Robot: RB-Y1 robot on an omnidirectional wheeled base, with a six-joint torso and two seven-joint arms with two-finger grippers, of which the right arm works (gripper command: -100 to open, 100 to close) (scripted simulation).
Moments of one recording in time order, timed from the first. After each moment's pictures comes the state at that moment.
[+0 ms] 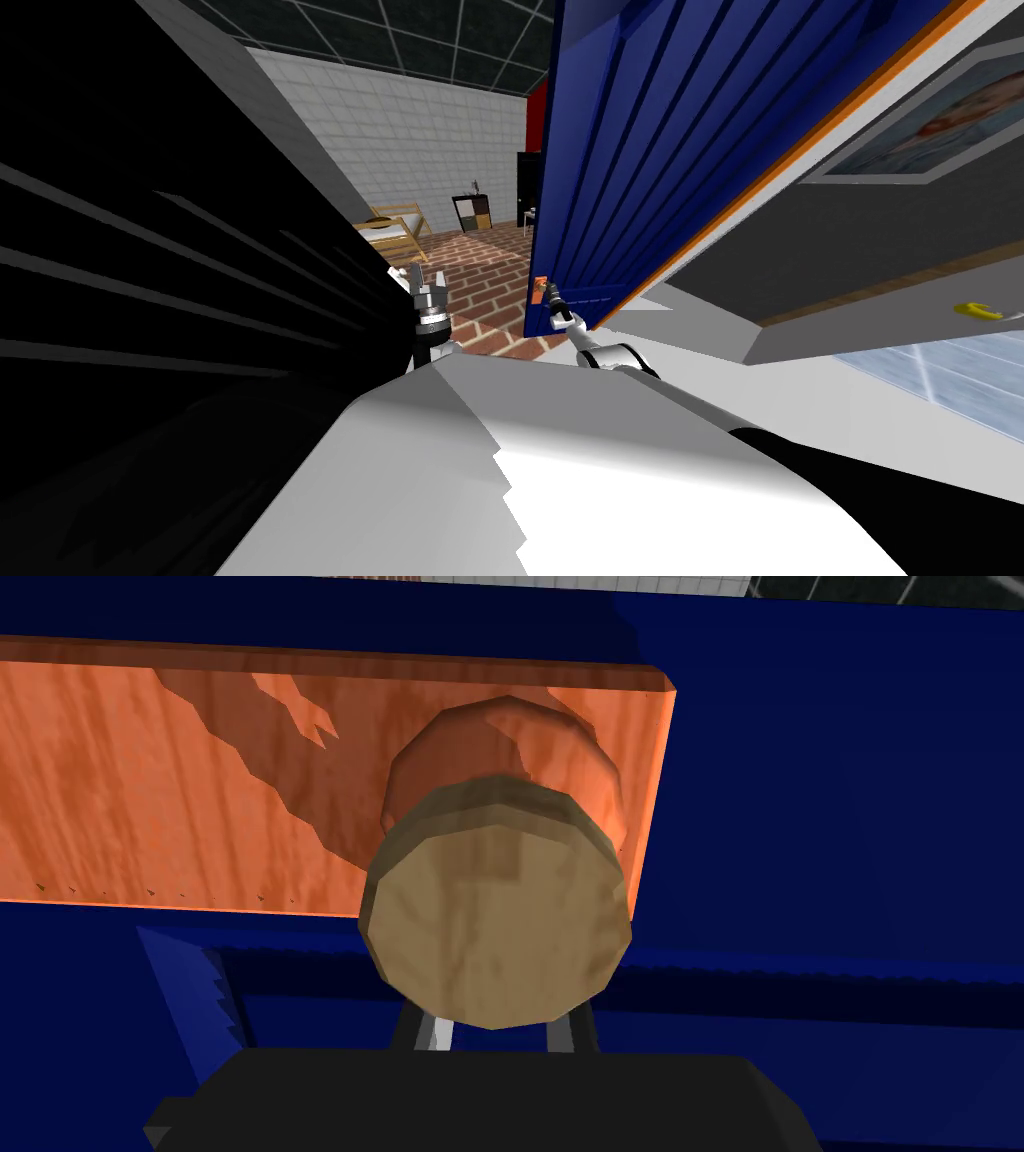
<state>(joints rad) -0.56 -0.08 0.10 -0.51 -0.03 -0.54 -0.11</state>
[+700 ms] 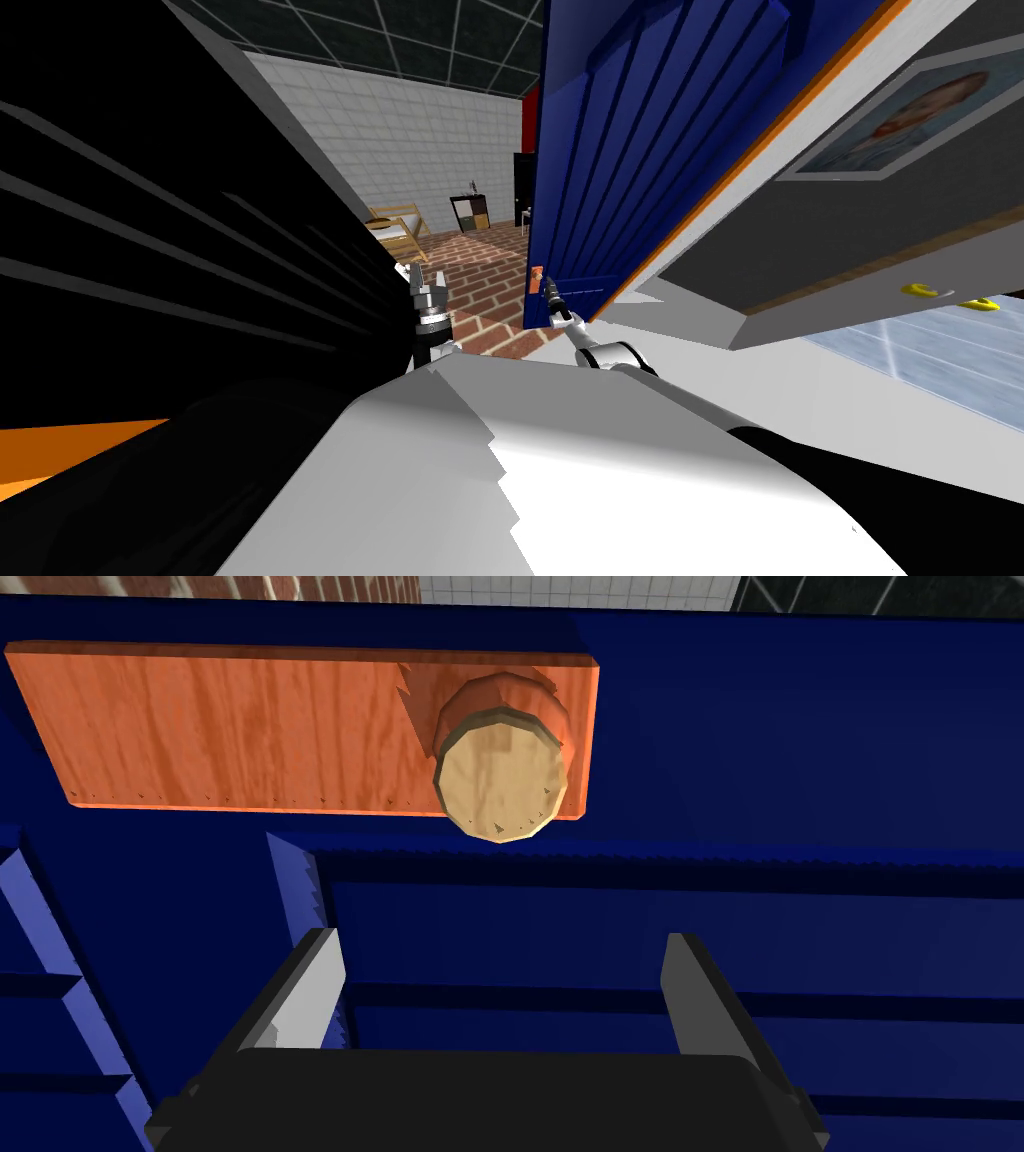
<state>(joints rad) -0.58 -0.08 0.09 -0.49 -0.04 -0.55 -0.11</state>
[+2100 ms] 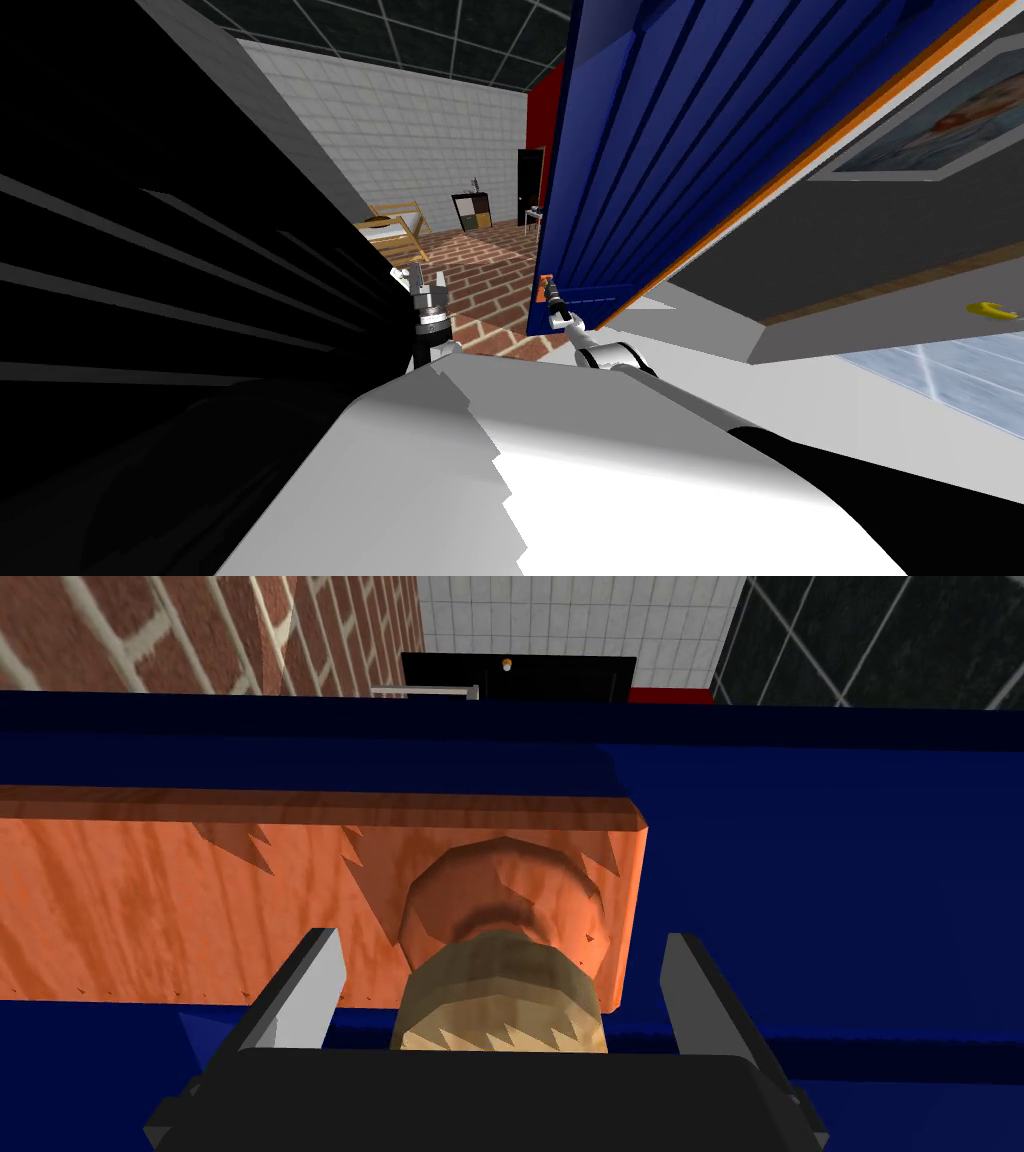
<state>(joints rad) -0.58 -0.07 0.08 -0.49 -0.04 -0.56 -0.11</state>
